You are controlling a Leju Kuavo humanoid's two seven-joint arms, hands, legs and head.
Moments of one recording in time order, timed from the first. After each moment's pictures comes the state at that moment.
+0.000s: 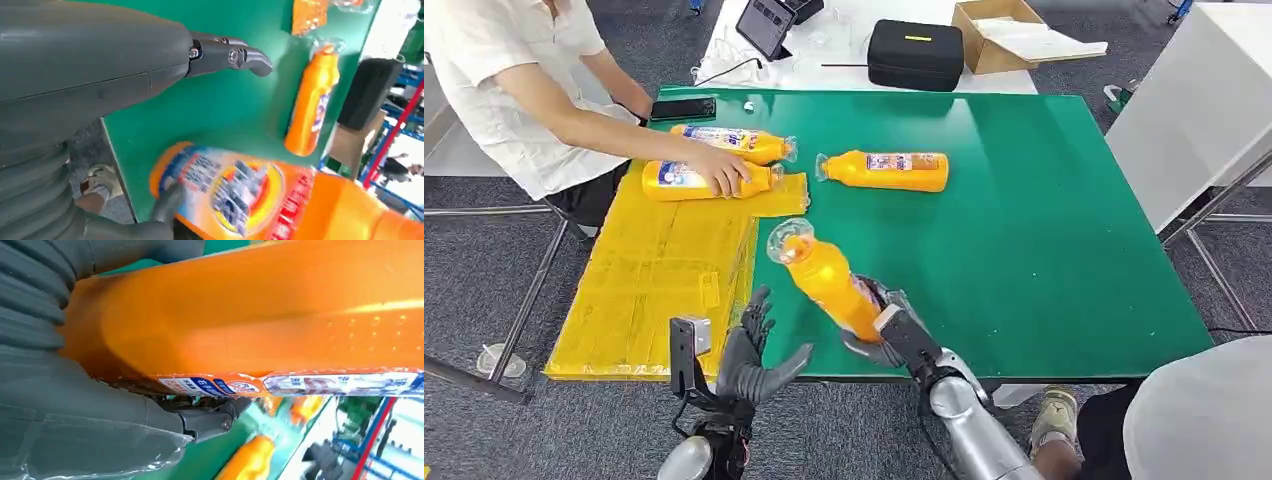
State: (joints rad) left arm -0.03 -0.18 -0.57 -1.23 0.33 0.18 -0.42; right arm -0.24 0.07 0.40 -1.03 0.26 0.01 -0.46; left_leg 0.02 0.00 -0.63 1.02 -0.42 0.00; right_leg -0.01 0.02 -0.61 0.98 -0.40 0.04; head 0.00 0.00
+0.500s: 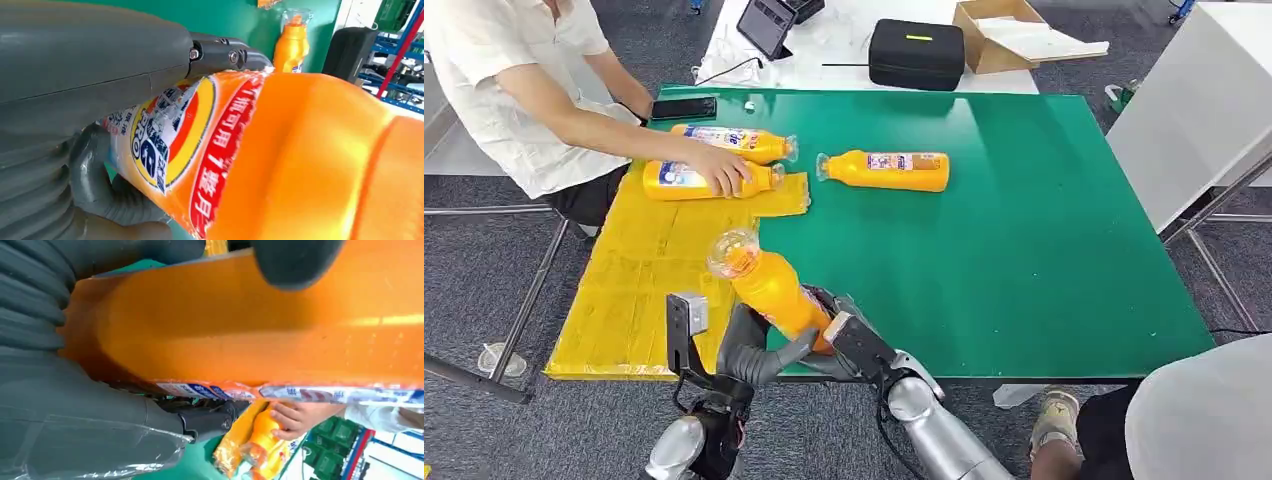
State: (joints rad) left arm -0.08 -0.18 -0.55 -1.27 0.33 0.08 -0.37; right arm -0.30 0.15 0.52 -0.96 0.22 0.02 -0.48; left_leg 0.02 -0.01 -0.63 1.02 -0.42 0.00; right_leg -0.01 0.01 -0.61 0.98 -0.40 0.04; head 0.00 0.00
